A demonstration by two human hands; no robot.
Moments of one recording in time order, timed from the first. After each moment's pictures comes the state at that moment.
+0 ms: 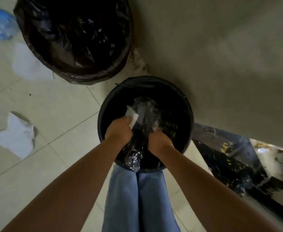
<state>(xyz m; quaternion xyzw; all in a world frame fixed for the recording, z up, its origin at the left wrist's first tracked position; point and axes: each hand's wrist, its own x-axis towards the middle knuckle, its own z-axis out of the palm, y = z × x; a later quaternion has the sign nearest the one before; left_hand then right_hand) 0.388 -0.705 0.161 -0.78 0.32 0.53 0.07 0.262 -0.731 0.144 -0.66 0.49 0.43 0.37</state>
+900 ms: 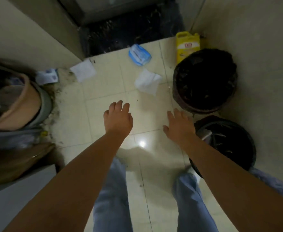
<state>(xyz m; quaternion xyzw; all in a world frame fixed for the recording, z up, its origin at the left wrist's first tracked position) 0.668 -0.531 0.370 -0.92 0.28 0.28 0.07 0.545 -0.657 0.355 -0.85 0.28 0.38 0.21</state>
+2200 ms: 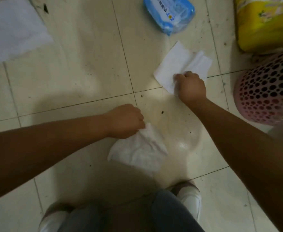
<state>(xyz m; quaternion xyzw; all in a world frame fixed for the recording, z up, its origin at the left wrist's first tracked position) 0.888 -0.495 -0.110 -0.56 0.80 0.21 -0.05 0.783 -0.682 -0.108 -0.90 0.37 0.21 0.05</state>
